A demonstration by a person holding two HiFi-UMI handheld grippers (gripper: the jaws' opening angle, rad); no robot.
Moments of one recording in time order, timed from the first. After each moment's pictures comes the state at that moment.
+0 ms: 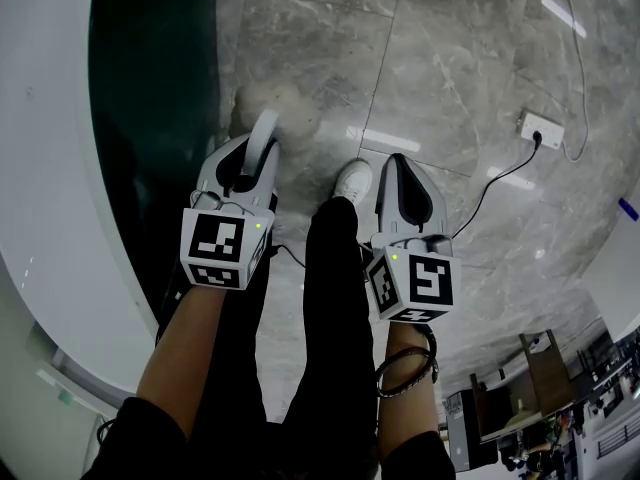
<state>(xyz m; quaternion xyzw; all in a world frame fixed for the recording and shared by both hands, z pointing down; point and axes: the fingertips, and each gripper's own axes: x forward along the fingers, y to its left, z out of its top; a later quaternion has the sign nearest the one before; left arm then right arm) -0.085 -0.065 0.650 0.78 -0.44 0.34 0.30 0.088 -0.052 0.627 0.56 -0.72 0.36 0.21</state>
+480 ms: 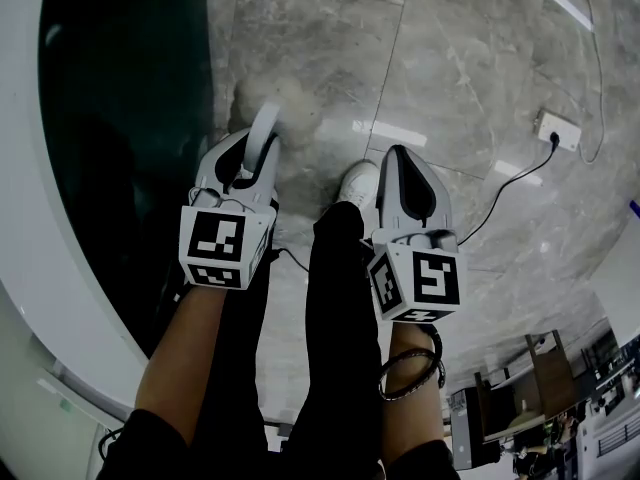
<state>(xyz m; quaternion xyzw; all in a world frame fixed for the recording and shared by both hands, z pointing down) -0.088 -0.065 0.713 0.77 -0.44 0.35 0.30 0.078 -0.055 0.689 0.55 -0.72 0.37 0.21</state>
